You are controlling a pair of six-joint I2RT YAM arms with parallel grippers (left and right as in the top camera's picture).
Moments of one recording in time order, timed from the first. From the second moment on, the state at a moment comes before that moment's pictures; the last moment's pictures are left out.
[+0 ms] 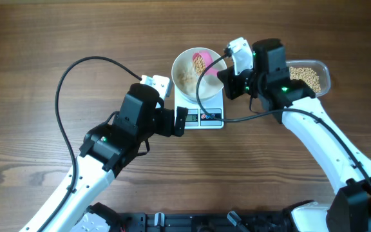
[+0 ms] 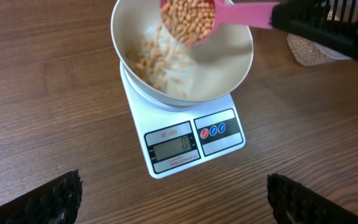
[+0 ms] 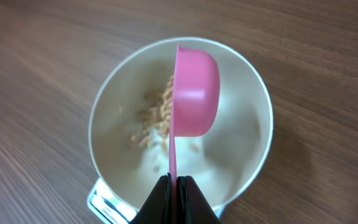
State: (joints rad) left arm -0.54 1.14 0.92 -0.57 0.03 -0.28; right arm 0.33 1.53 1.10 -0.36 -0.32 -0.03
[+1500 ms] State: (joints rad) left arm -0.54 1.14 0.92 -0.57 0.03 -0.28; right arm 0.63 1.46 1.10 -0.36 0.18 -0.32
